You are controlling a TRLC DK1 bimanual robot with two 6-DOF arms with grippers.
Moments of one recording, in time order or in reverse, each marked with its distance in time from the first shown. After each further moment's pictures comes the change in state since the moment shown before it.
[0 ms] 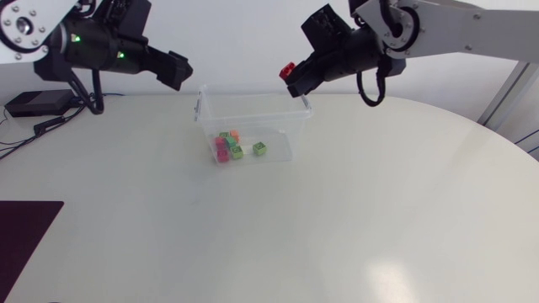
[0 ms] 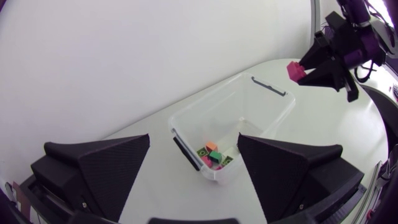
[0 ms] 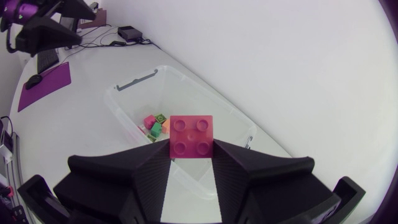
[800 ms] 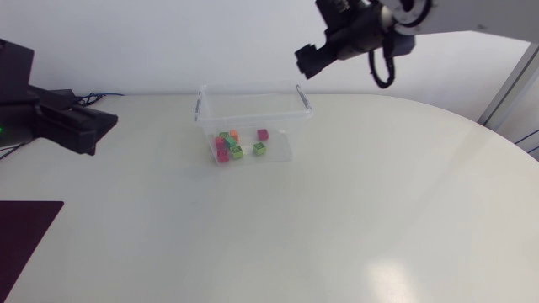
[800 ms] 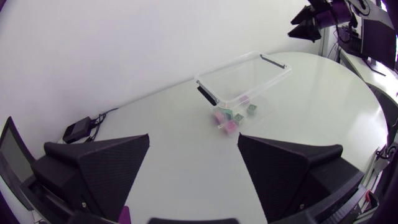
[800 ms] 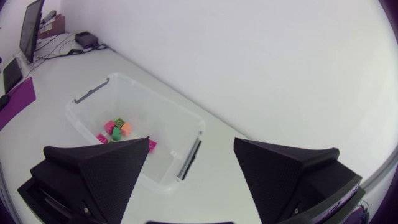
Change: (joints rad) left arm 0.122 -0.583 -0.371 -0.212 -0.035 -0.011; right arm -0.019 -0.039 0.074 -0.045 0.252 0.076
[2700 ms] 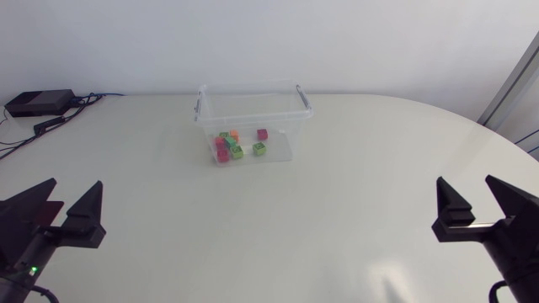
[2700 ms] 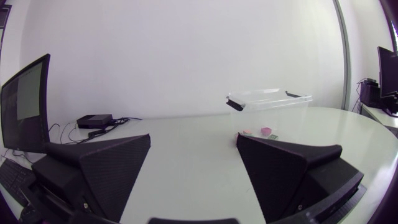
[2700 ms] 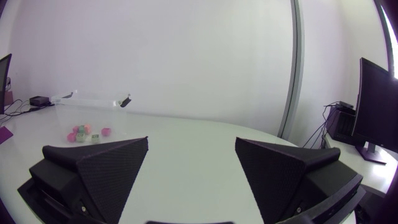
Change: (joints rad) left arm 0.126 -0.812 -0.864 0.493 -0.017 -0.214; right arm -0.396 -1.648 -1.535 0.328 -0.014 0.253
